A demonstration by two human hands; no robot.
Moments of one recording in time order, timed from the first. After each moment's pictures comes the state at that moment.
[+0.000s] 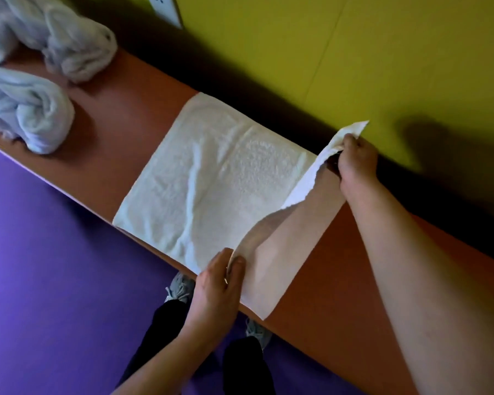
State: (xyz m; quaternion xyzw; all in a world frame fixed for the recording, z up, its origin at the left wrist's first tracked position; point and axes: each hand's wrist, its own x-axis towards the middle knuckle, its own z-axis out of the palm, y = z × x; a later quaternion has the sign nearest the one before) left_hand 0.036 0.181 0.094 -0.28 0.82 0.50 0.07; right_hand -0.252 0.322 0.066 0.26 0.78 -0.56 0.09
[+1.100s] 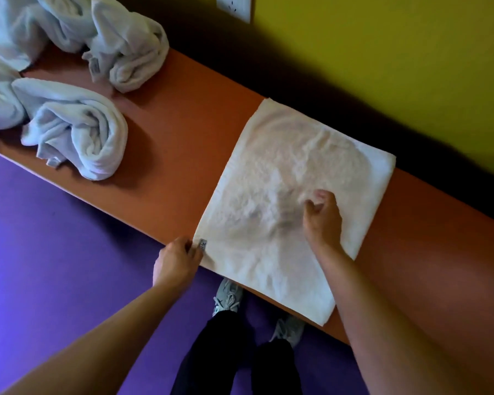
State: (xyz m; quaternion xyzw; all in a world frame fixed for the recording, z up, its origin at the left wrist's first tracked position) left_hand 0.025 -0.128 -0.027 -0.40 0.83 0.30 0.24; right_hand -0.129 0.114 -0.025 0.20 0.88 -0.39 0.17
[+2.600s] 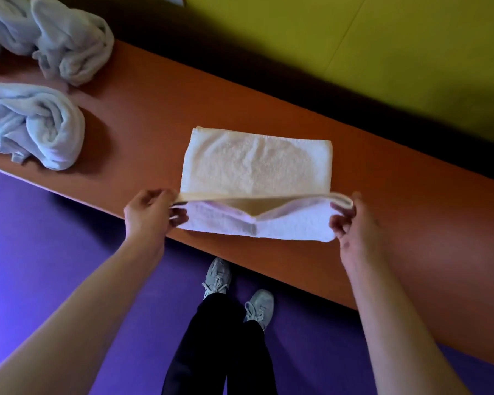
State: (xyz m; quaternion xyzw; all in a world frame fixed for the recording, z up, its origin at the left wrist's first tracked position) left_hand -0.014 -0.054 0.067 -0.51 0.59 0.63 0.01; right_hand -0.058 0.257 0.048 0.48 0.55 -0.68 0.07
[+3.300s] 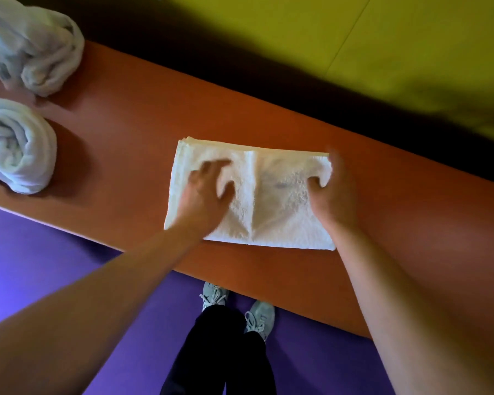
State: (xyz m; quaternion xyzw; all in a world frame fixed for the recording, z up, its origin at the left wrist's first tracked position) left_hand -0.109 -0.012 -0.011 -0.07 0.93 0.36 0.07; right_hand -0.156 0.238 -0.026 0.10 0.93 -0.34 0.08
